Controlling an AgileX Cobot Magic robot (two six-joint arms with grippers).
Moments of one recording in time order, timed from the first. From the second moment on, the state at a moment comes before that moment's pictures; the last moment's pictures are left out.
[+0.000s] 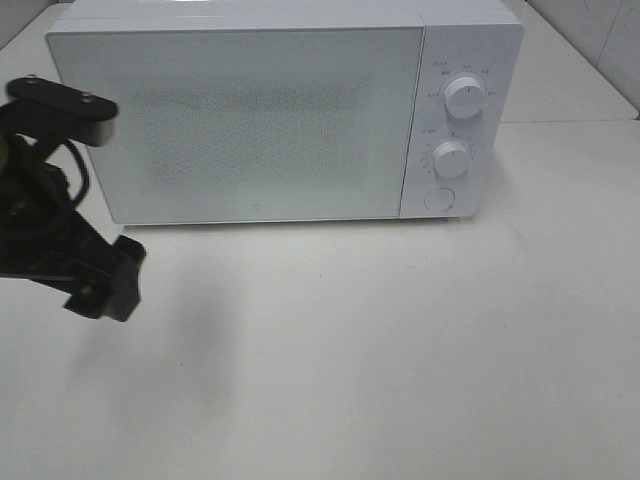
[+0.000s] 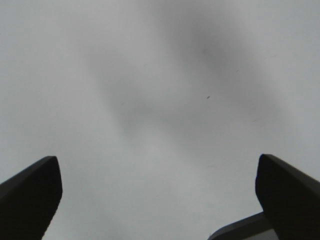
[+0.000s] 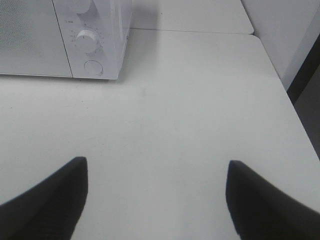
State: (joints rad) left arm -0.60 1.45 -0.91 0.15 0.85 -0.25; right arm 0.05 0.00 -0.49 -0.08 0.97 0.09
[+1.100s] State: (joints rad) left arm -0.04 0.51 -0.59 0.01 1.16 0.01; right arm 0.05 0.00 -0.49 -0.08 0.97 0.09
